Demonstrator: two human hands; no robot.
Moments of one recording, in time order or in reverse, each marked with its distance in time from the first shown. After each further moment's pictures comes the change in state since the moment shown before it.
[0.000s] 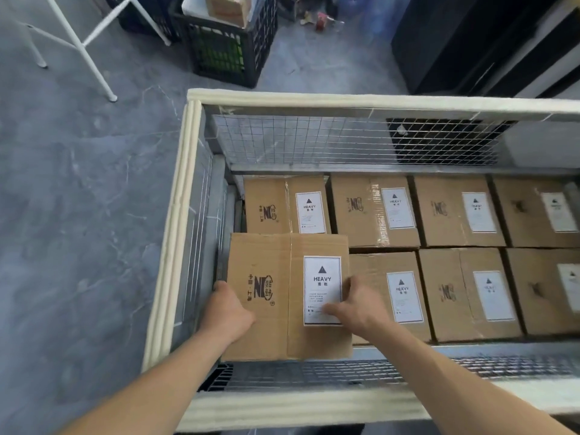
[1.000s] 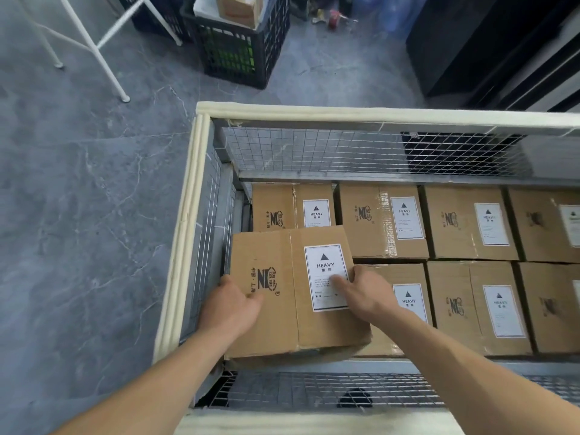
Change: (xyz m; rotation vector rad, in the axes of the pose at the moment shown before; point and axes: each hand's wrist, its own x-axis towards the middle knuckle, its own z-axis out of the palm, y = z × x) left_hand 0.006 0.020 -0.026 -0.061 0.019 0.027; right_hand 0.020 -0.034 -0.038 -0.134 0.012 -0.110
